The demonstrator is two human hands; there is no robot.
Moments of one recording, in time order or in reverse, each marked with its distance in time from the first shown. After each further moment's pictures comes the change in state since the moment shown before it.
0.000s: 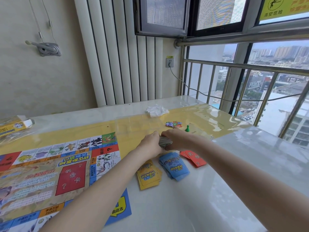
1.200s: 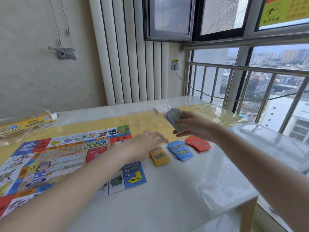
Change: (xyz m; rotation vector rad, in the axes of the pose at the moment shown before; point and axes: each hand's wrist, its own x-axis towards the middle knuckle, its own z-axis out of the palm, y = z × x) left_hand -0.091 -0.029 -0.039 0.545 -0.128 0.403; right_hand -0.072 -0.032 -0.035 1.290 0.096 0.176
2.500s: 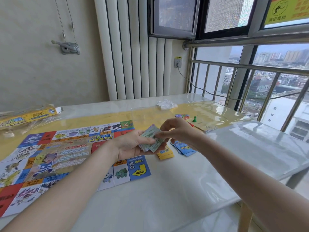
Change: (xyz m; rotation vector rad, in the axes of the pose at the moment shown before) left_hand -0.037 -0.012 0.006 -1.943 -0.053 -0.250; right_hand -0.001 0.014 0.055 -0.290 0.014 -0.168
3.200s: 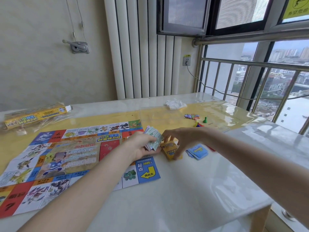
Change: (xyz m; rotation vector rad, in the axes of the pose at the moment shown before) left_hand 0.024 -0.005 -0.001 -0.026 0.546 -0.021; right_hand 0.035 0.010 -0.007 -0.759 -0.526 -0.020
